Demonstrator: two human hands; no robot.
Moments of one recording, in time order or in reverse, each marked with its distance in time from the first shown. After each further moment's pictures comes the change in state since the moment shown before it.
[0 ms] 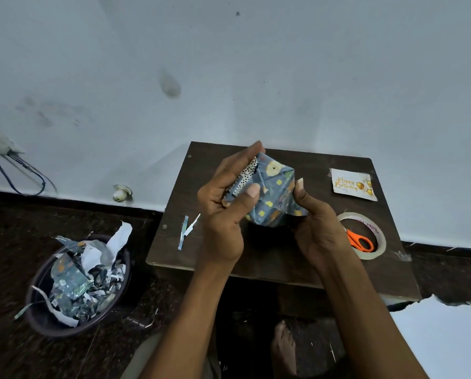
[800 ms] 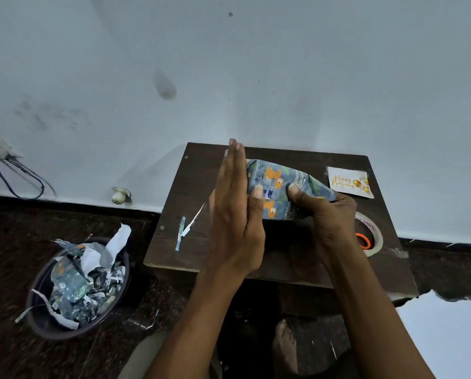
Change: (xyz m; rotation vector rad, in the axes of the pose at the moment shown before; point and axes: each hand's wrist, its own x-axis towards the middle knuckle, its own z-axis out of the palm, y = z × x) left_hand -0.013 -0.015 0.011 0.811 -0.041 0.094; right_hand -0.022 -0.019 -0.001 -0.185 0.107 -0.318
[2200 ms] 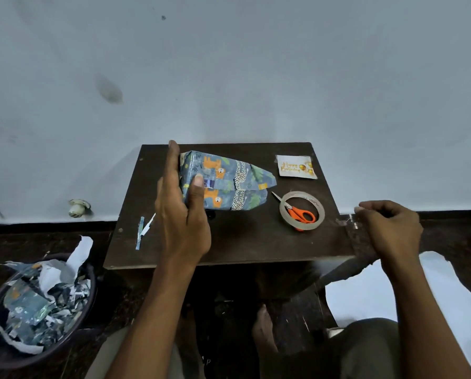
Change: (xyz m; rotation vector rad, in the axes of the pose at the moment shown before) left_hand -0.008 0.011 -0.008 -0.085 0.148 -0.081; right_hand -0.024 -0.032 -0.176 -0.757 0.590 -0.087
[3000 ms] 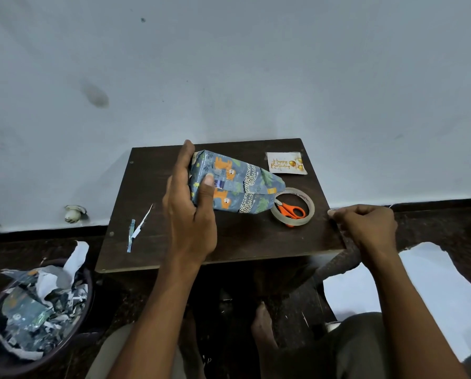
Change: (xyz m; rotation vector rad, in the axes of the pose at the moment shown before) left_hand -0.007 0.017 0.022 -0.045 -0.067 -0.035; right_hand -0.008 0.000 0.004 0.001 -0.091 0.100
